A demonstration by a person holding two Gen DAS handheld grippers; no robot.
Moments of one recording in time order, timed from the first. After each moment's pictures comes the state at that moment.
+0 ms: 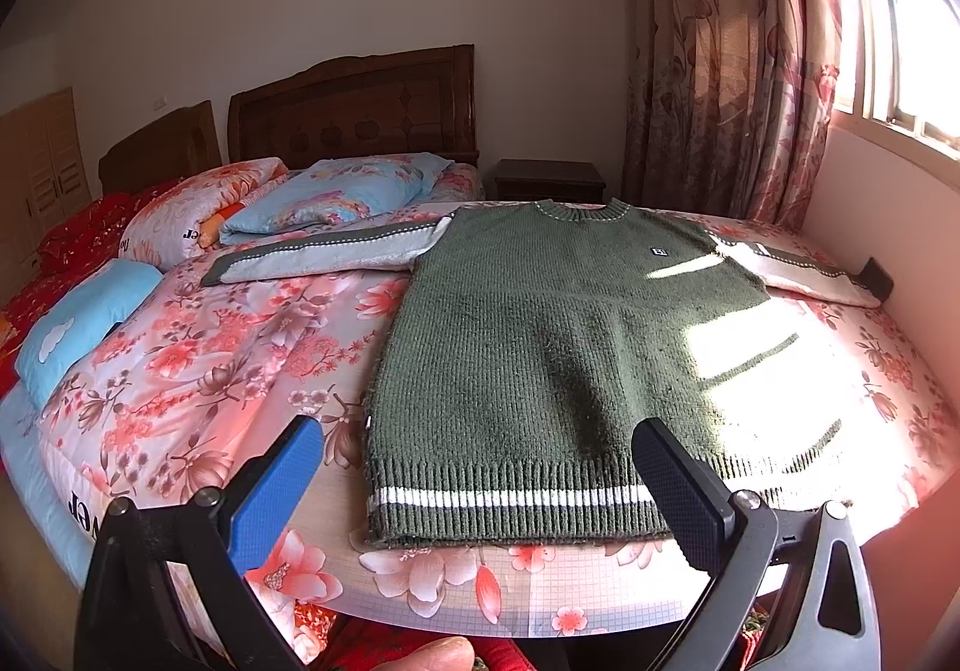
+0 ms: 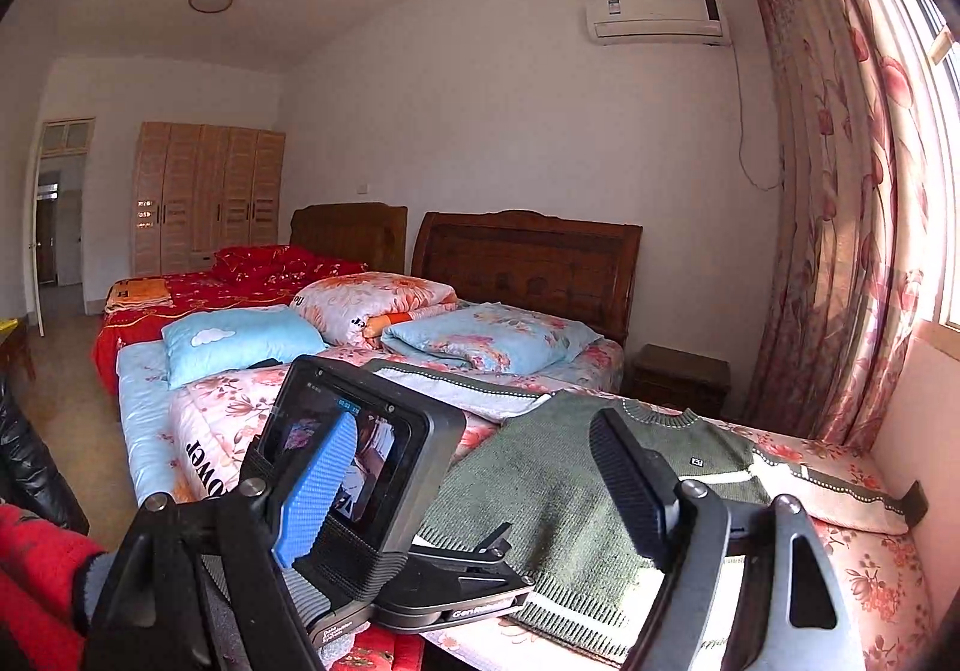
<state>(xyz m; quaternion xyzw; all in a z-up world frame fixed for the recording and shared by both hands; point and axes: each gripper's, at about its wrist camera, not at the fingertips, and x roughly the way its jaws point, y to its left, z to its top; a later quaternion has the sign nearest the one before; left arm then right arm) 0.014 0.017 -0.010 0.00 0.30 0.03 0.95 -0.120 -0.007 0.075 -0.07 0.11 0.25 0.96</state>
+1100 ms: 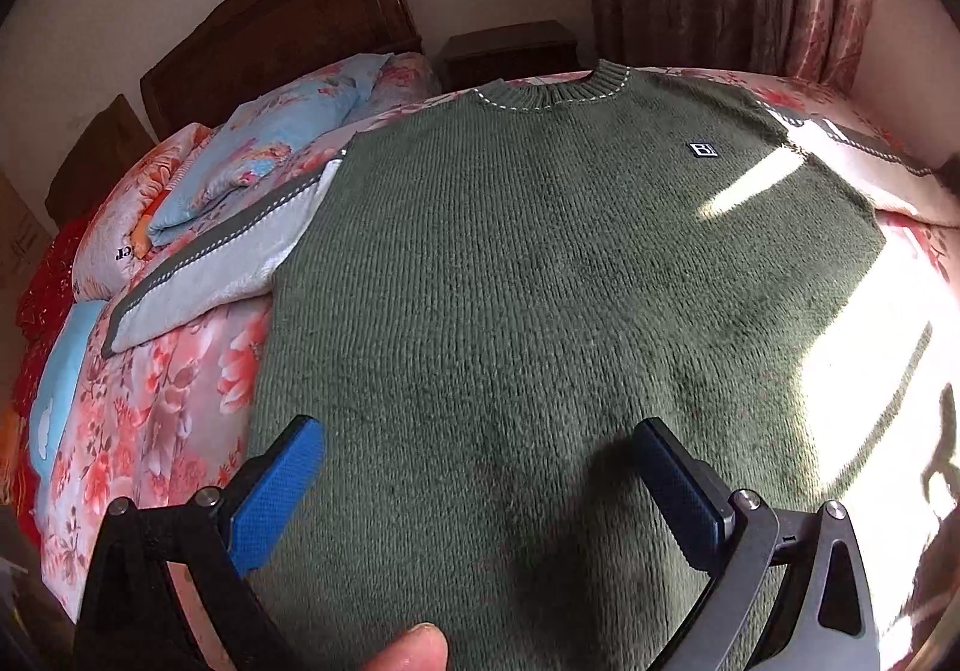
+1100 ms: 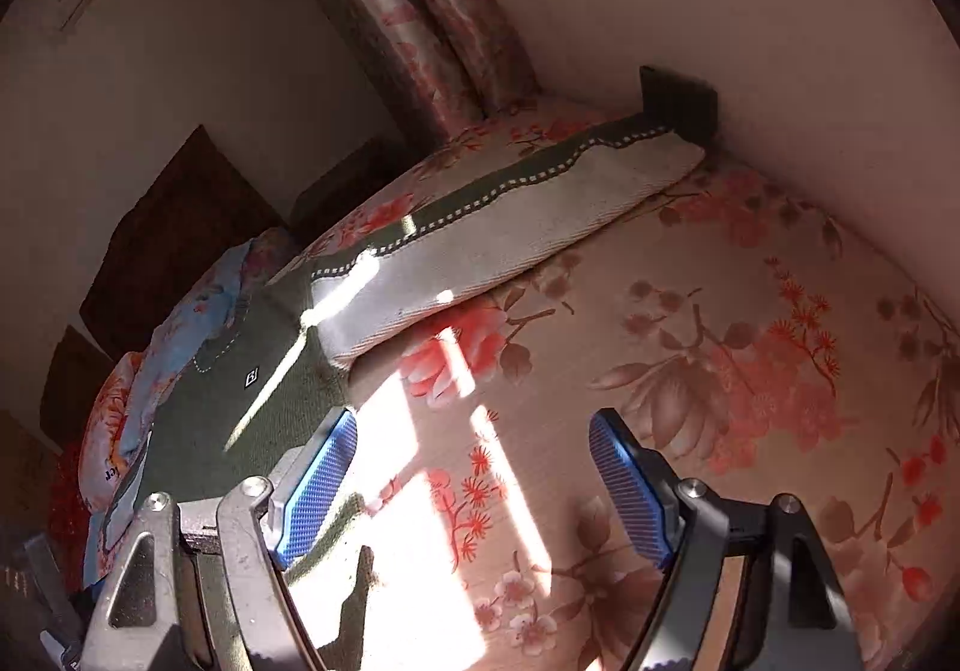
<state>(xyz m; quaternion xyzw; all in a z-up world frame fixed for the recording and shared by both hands) 0.243 -0.036 -0.070 0.11 0.46 0.02 0.88 0.112 -0.367 -0.065 0.30 0.35 -0.12 0.88</state>
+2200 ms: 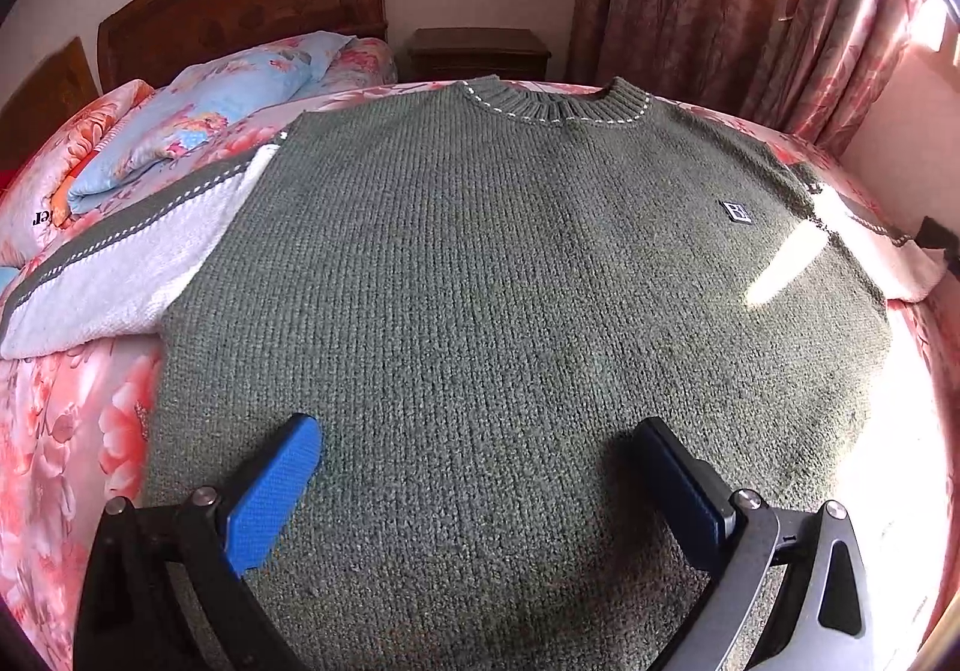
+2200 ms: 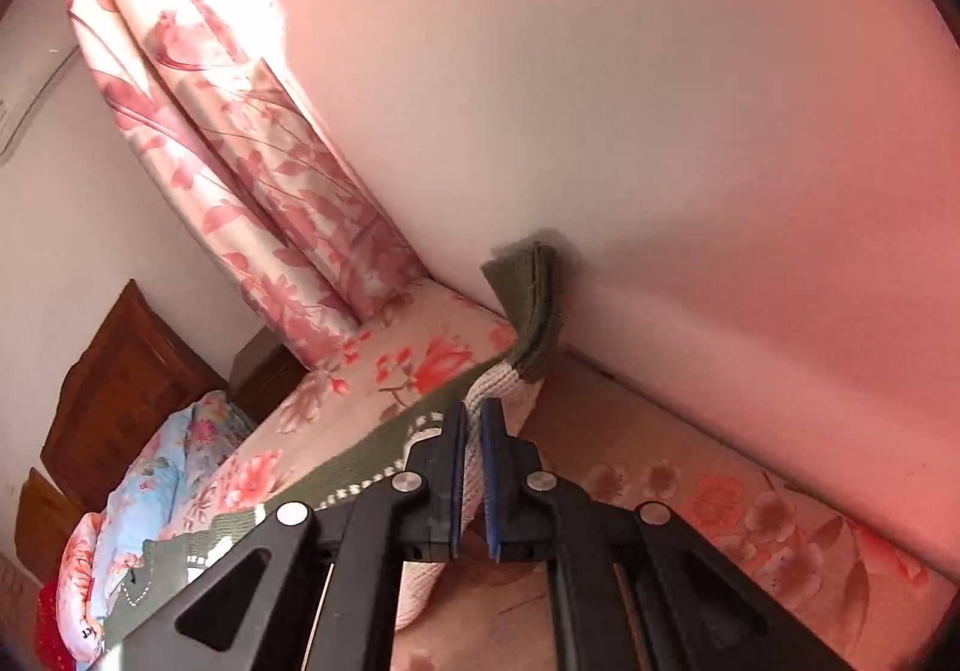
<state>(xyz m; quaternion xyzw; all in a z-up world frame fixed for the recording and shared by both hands) 0.313 0.000 -0.100 0.01 0.46 -0.06 0.88 0.205 -0.499 -0.075 0.32 0.21 -0.22 0.90</state>
